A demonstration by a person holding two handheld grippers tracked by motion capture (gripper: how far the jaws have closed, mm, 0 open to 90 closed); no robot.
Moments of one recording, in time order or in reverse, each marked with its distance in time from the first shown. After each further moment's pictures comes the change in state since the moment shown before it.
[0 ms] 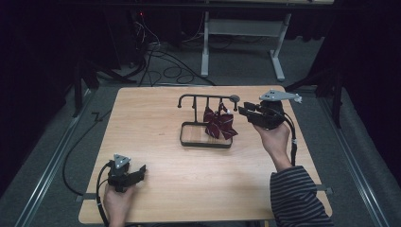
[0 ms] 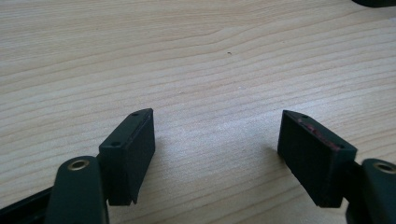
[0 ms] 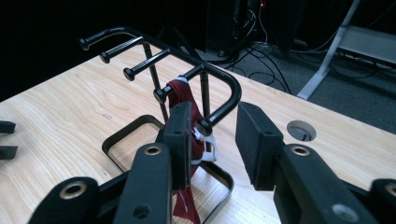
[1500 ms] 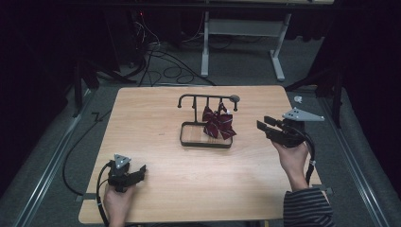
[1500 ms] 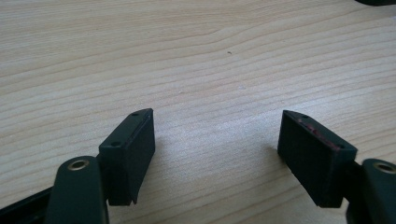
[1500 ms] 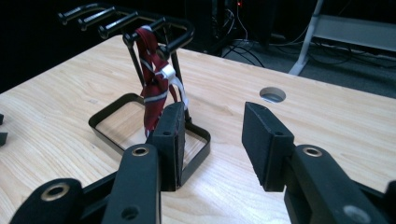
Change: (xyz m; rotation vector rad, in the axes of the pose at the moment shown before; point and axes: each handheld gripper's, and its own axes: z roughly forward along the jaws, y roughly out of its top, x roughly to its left) left arm -0.001 0.000 0.000 0.002 0.004 0.007; right arm -0.016 -0.055 -0.044 -0.031 -0.065 0.080
